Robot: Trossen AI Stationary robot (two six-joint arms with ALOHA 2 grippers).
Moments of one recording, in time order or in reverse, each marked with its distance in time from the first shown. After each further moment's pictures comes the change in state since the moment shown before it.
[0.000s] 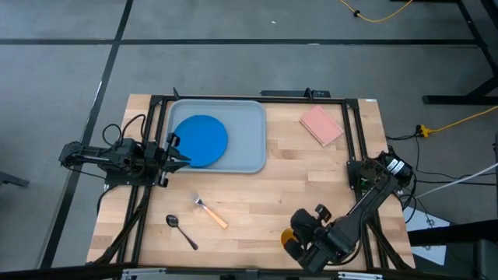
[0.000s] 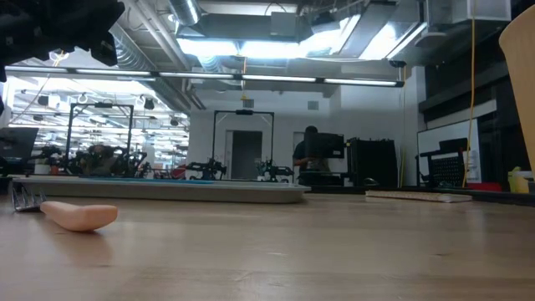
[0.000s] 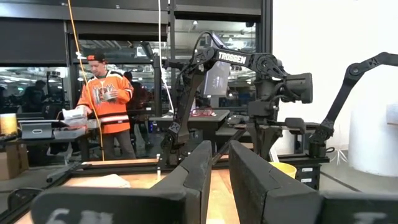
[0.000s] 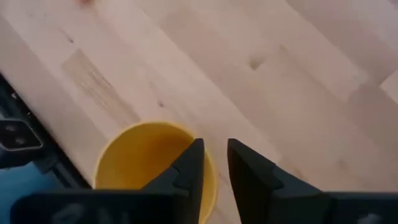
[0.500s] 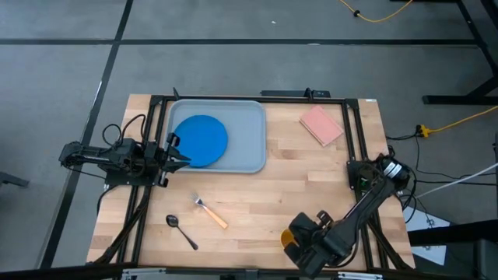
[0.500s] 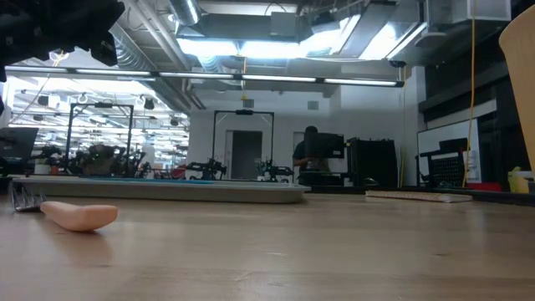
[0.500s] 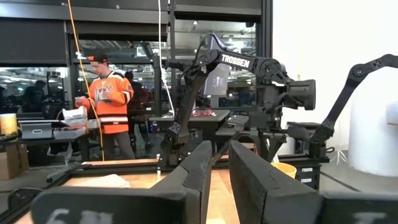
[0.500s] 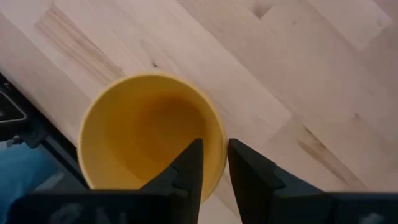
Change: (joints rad) left arm 0.000 0.000 0.000 0.000 0.000 0.000; right arm 0.001 0.042 0.000 0.012 -0.140 0.058
